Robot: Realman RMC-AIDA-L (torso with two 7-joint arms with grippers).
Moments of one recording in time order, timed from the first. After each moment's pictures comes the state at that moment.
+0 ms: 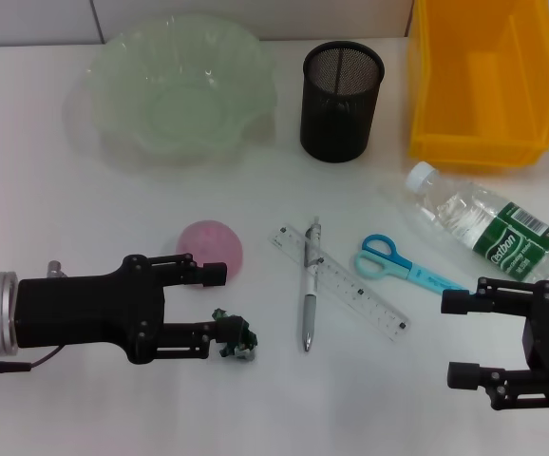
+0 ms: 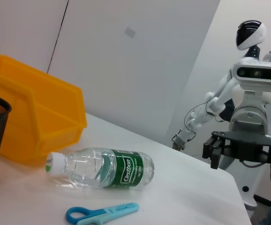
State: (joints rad) left arm -0.45 -2.06 0.73 0.54 2.02 1.78 -1.27; right arm 0.36 2.08 -0.50 -0.65 -2.15 -2.02 1.14
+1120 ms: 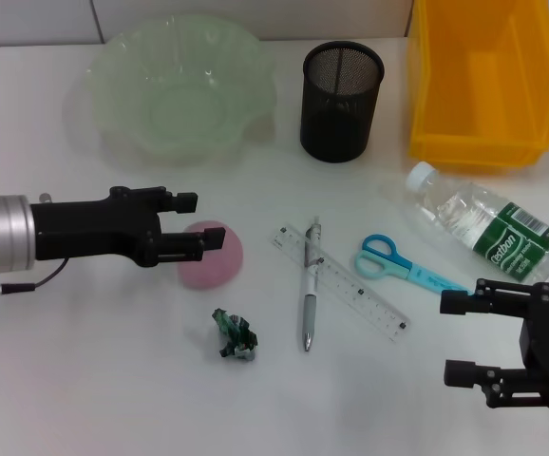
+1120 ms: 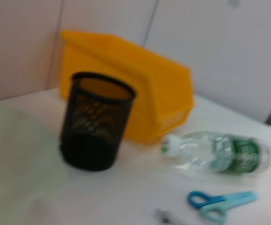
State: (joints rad) left arm -0.53 -2.07 0.75 0.63 2.05 1.49 -1.45; right arm 0.35 2.08 -0.50 -0.63 -2.15 -2.00 1.13
